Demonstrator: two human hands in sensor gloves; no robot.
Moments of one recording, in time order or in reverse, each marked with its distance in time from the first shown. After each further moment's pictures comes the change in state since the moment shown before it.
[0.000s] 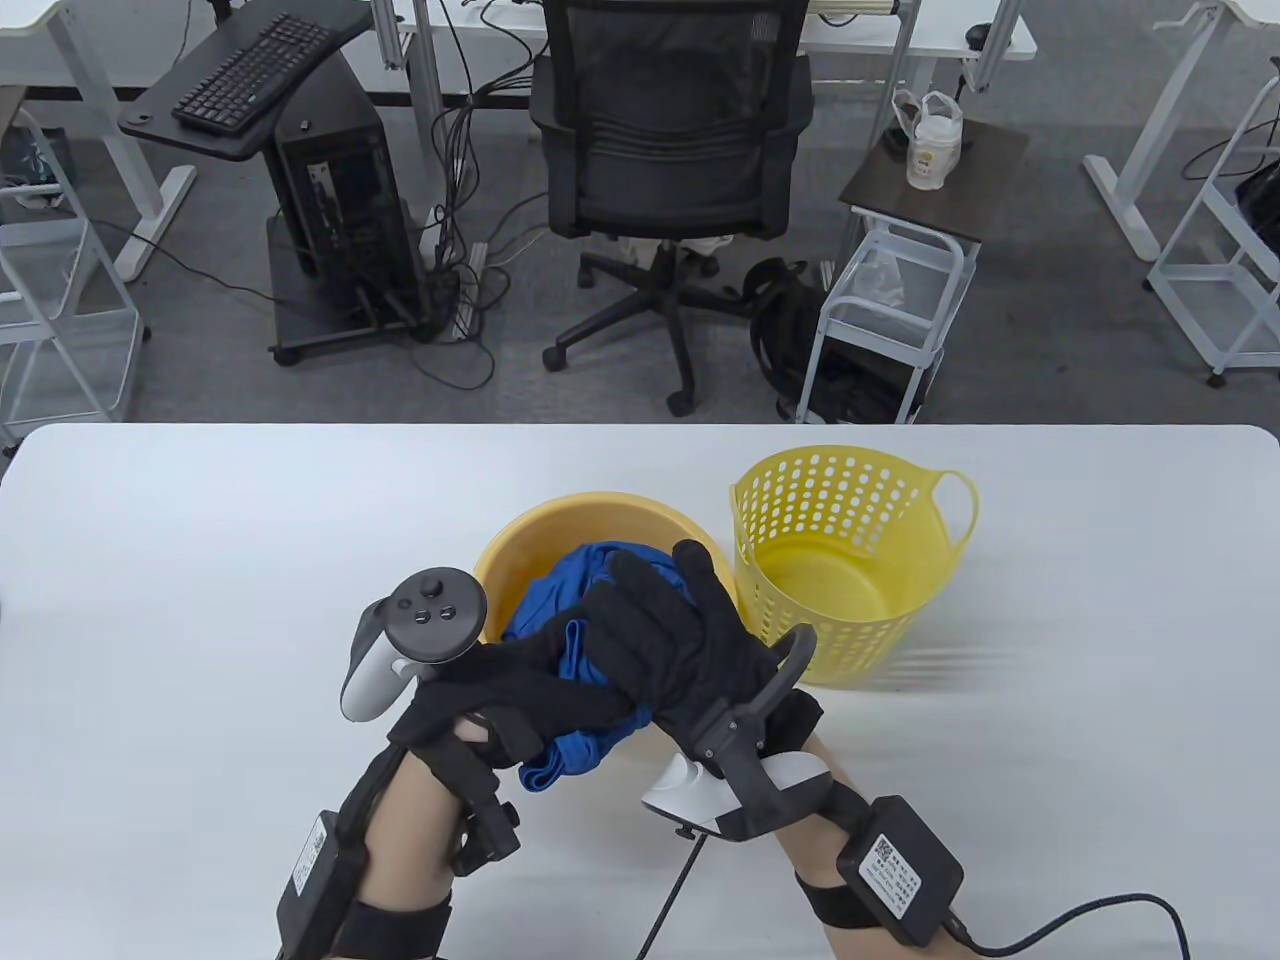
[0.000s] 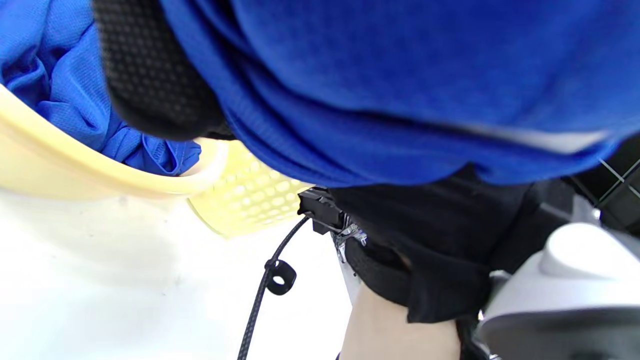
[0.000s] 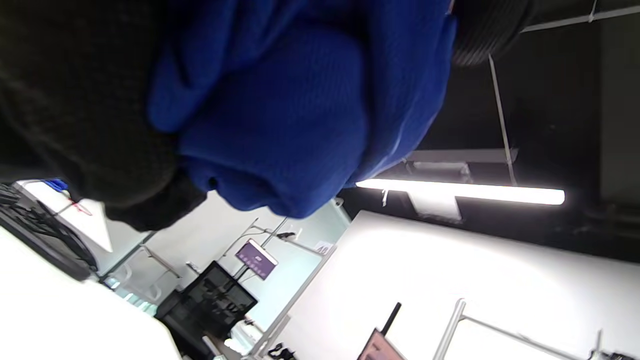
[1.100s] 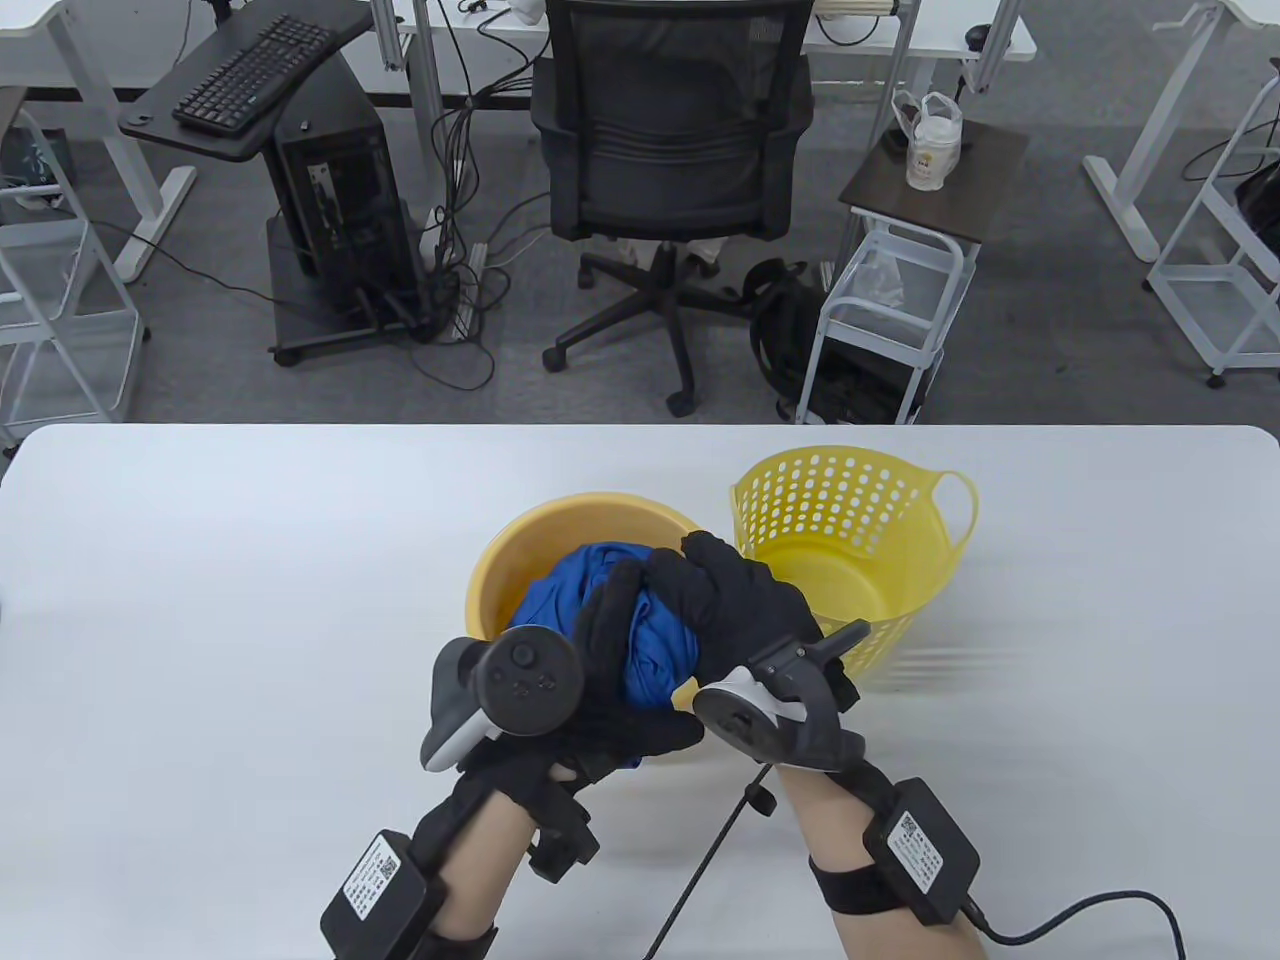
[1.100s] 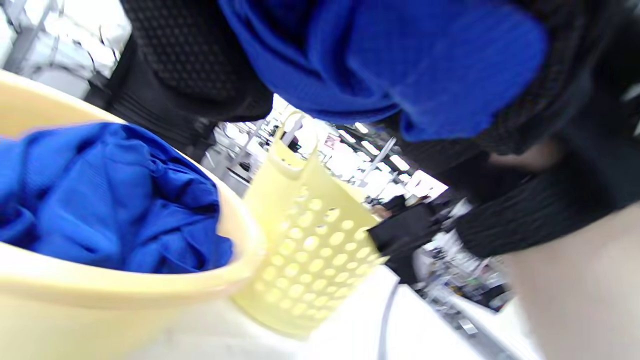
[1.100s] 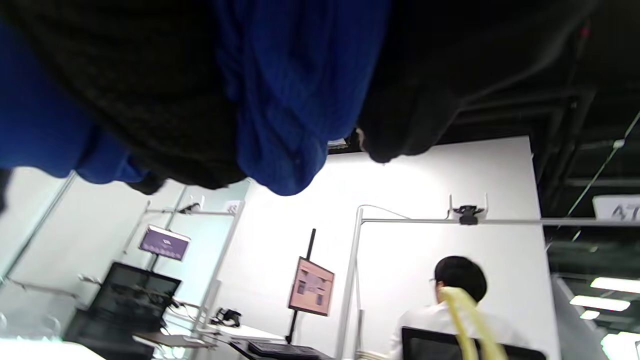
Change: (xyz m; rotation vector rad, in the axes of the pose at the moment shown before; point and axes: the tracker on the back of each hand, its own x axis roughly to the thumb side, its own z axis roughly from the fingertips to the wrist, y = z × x) left_hand 0.028 -0.050 -0.019 0.329 0.024 -0.592; right_hand -0.044 0.019 0.016 0.144 0.422 -0.061
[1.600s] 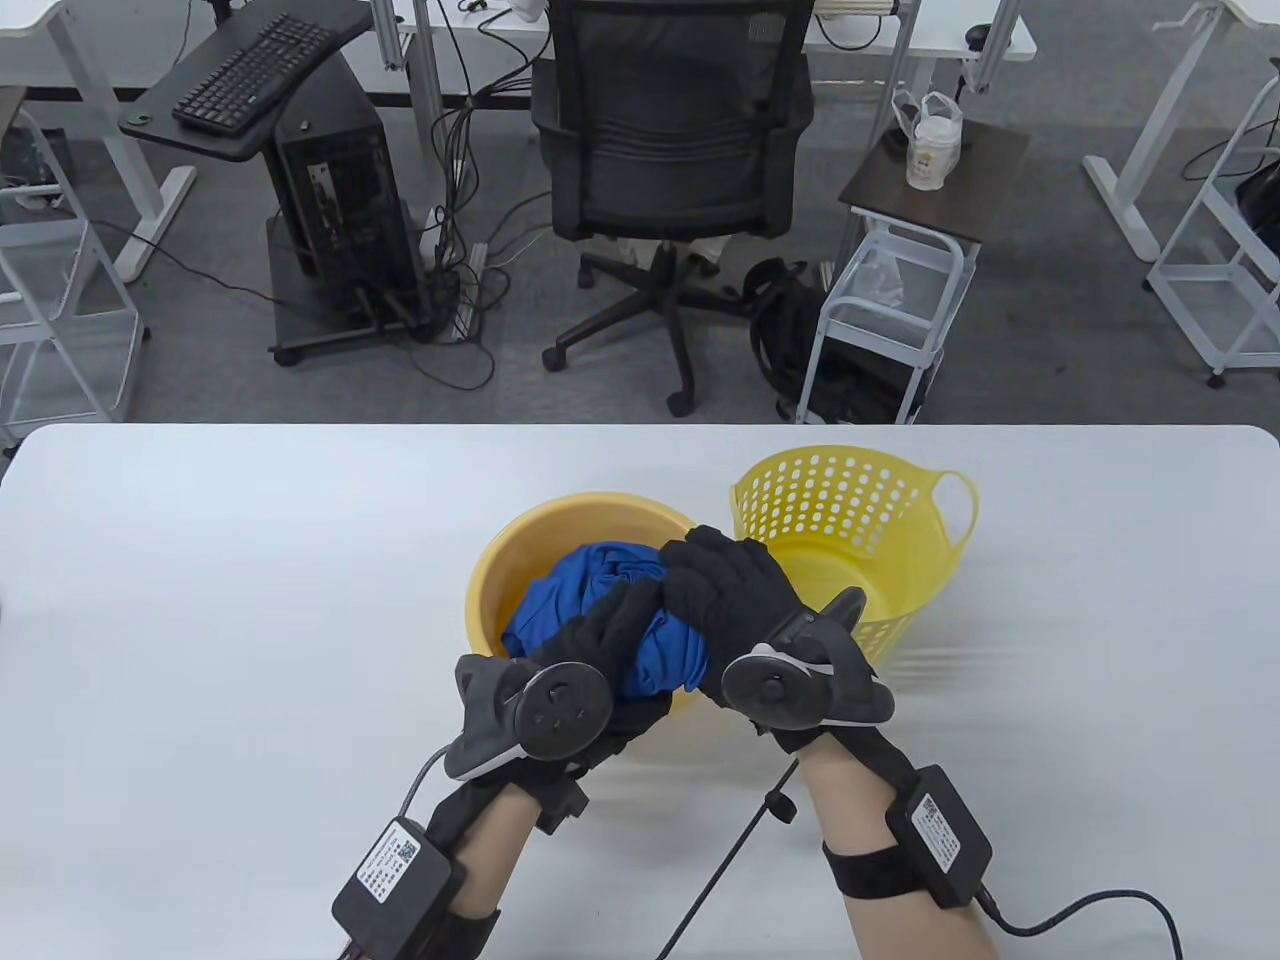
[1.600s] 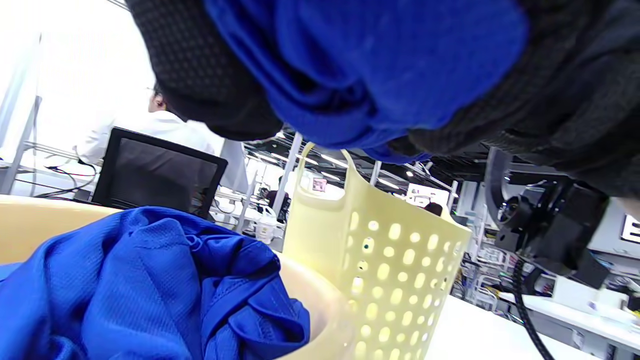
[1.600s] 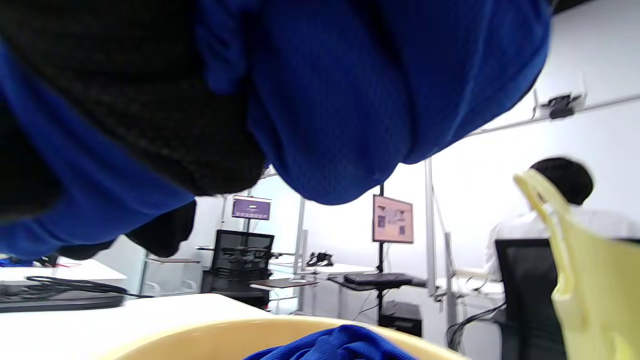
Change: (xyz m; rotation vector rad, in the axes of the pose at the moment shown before) left_hand -0.015 -0.011 -0.006 0.175 -0.137 -0.190; right_hand -0.025 0.014 -0.004 0.229 -0.131 -0.384
